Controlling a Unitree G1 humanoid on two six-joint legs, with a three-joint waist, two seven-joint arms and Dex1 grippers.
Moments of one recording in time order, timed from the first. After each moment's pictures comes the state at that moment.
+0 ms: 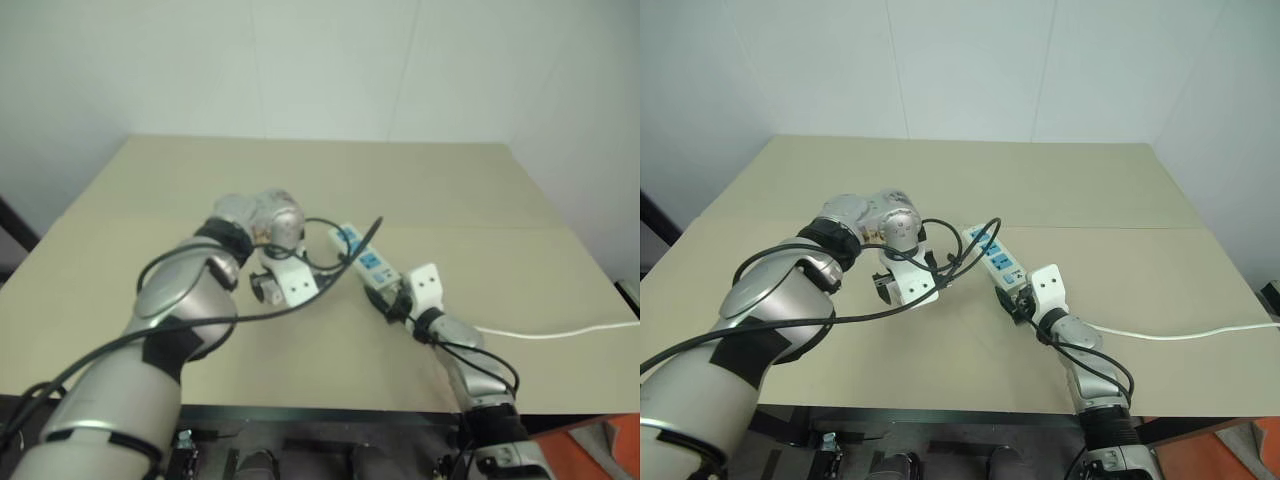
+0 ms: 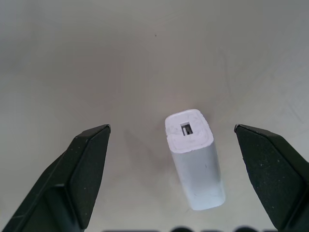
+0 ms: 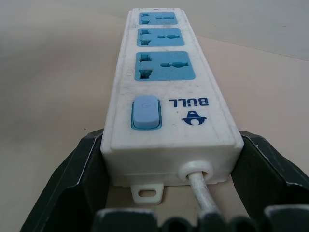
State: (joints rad) left arm -1.47 0.31 -0.87 1.25 0.61 -0.87 -1.43; right arm -0.34 -0.25 0.00 0.17 0.08 0.18 0.43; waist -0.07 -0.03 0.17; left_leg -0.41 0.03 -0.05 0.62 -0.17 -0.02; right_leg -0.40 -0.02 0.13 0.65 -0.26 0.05
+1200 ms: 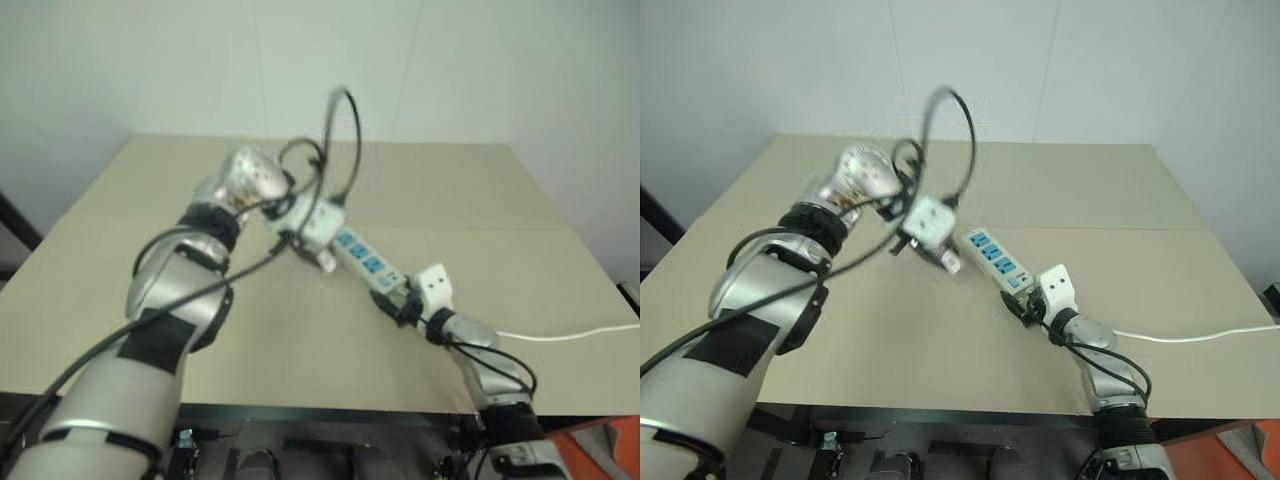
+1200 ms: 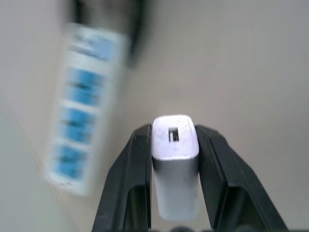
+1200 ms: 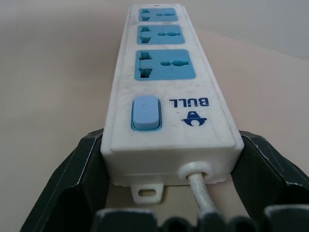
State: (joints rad) left arm -1.50 0.34 -0.29 1.24 0.10 -0.52 -1.61; right arm -0.34 -0.37 0.01 0.19 0.13 0.15 0.63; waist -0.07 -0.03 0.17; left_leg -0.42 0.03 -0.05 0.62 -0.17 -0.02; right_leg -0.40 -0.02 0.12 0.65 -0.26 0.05
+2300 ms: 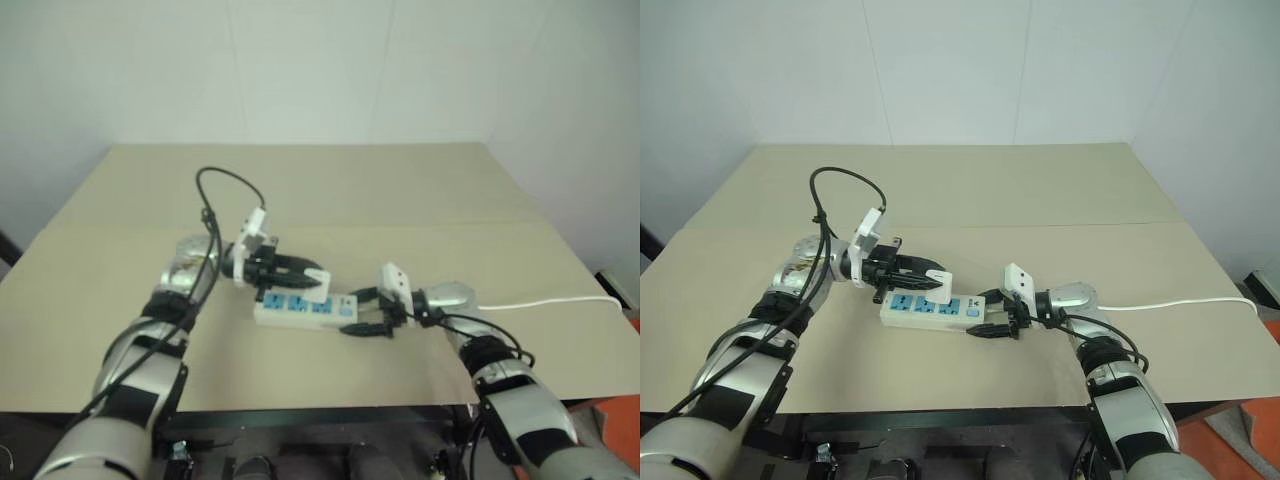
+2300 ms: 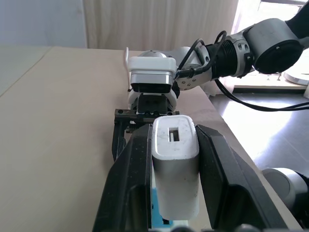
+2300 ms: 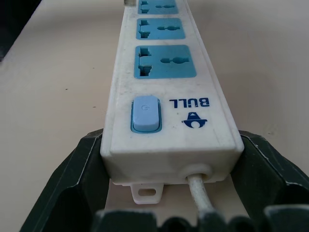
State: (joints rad) left arm -0.96 0.46 -0.29 0.83 -0.52 0.00 -1.61; right arm -0.77 -0.36 0.18 0.87 0.12 -0.22 1.39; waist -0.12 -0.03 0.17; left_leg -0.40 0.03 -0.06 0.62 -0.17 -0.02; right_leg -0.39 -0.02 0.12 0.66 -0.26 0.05
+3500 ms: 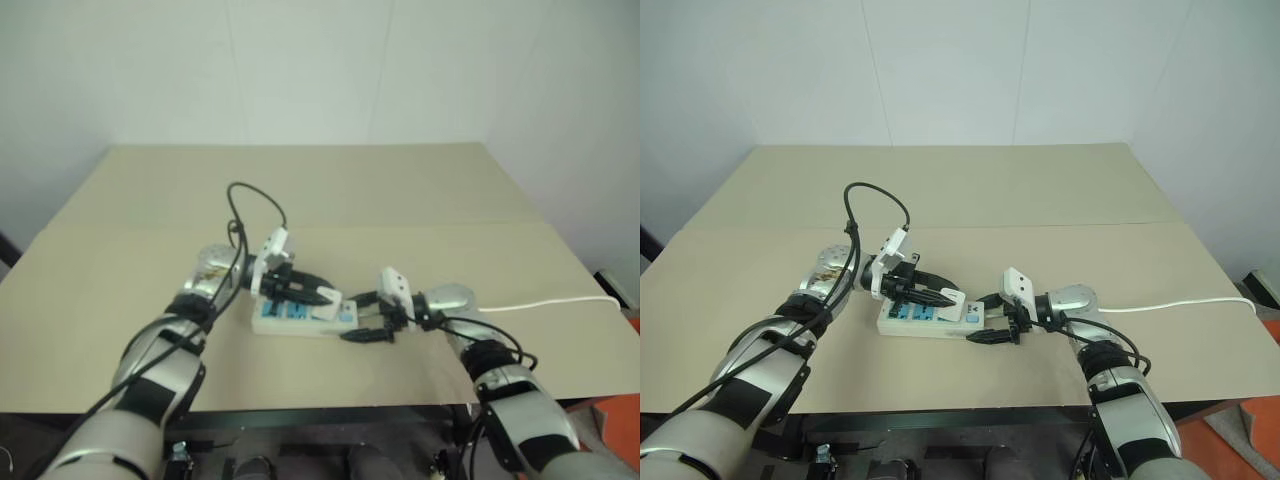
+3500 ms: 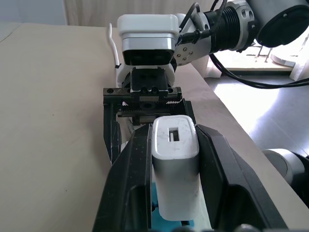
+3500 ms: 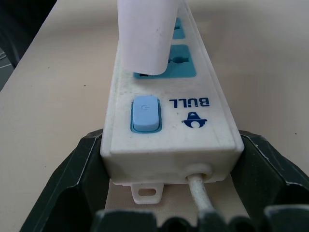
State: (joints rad) left arm -1.00 0.40 -0.42 1.00 -0.51 -0.18 -1.61; right arm -0.73 -0.37 0.18 0.80 0.12 -0.18 1.40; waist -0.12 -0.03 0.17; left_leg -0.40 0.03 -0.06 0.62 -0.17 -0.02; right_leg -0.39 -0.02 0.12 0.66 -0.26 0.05
